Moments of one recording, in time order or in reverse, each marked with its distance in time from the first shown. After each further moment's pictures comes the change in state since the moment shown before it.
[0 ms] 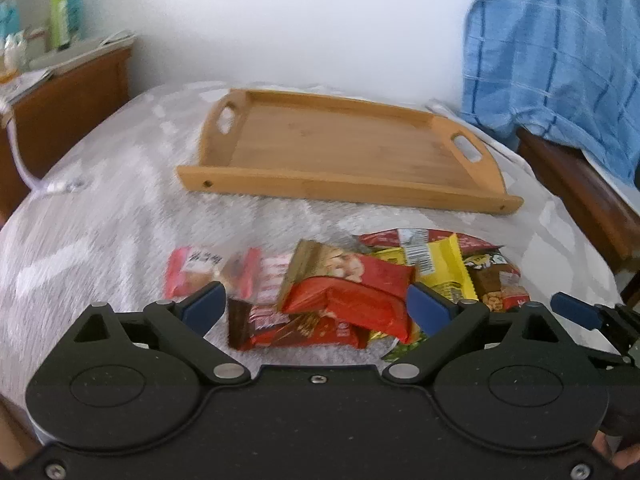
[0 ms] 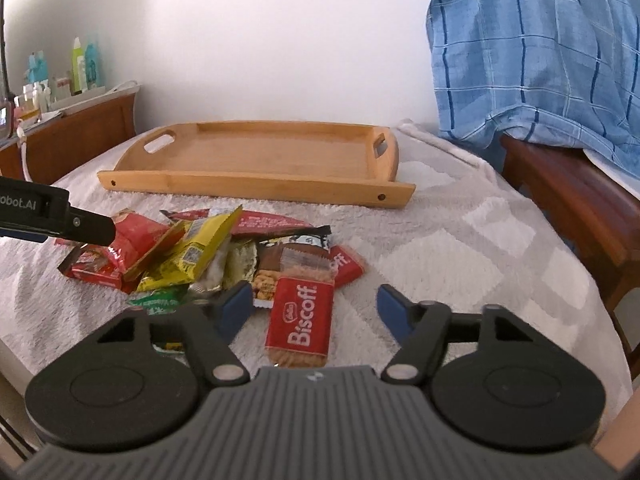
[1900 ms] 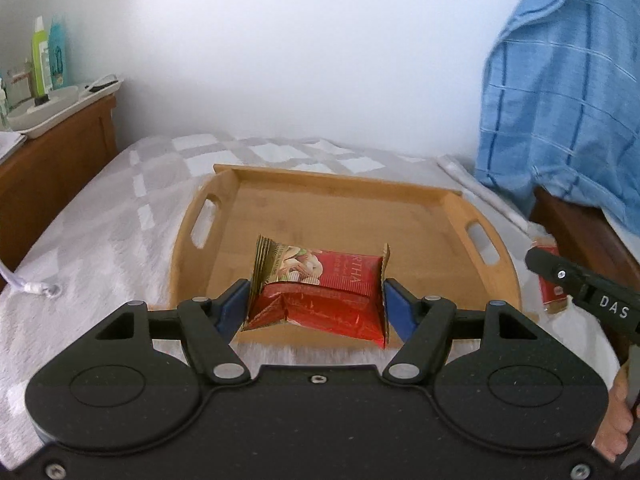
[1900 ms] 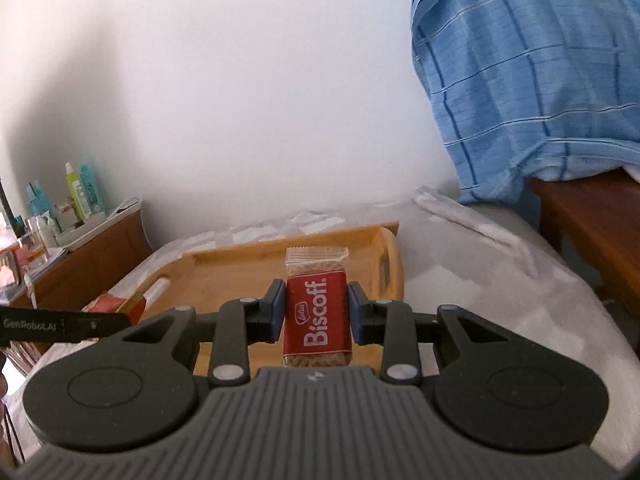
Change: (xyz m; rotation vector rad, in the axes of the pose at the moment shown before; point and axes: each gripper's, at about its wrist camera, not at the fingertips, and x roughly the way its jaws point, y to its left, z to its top) left arm 0.053 -0.002 0.130 -0.026 -0.051 0.024; right arm 0.072 -0.068 0.122 0.216 -0.137 0.189
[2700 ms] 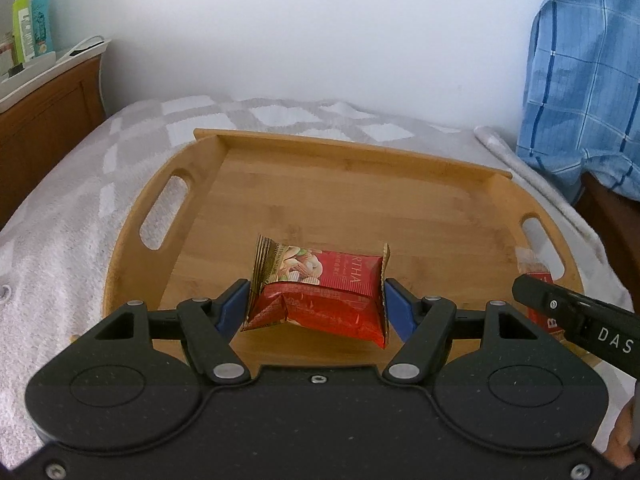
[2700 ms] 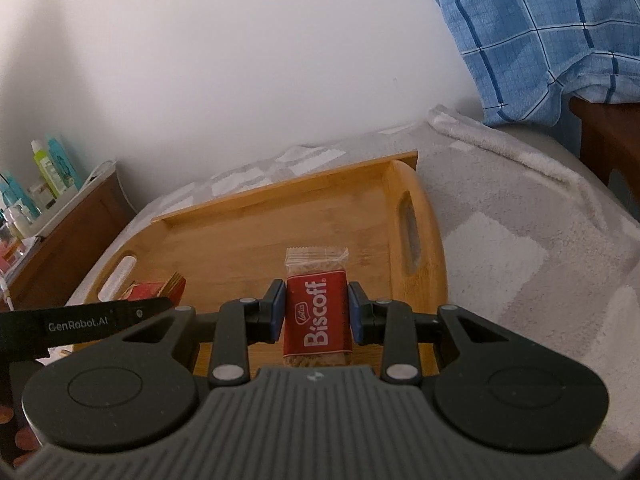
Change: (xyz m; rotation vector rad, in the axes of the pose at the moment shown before) left arm 0.114 -0.010 0.002 -0.010 0.111 0.065; right arm 0.089 -0.016 -0.011 0.071 0.213 -0.011
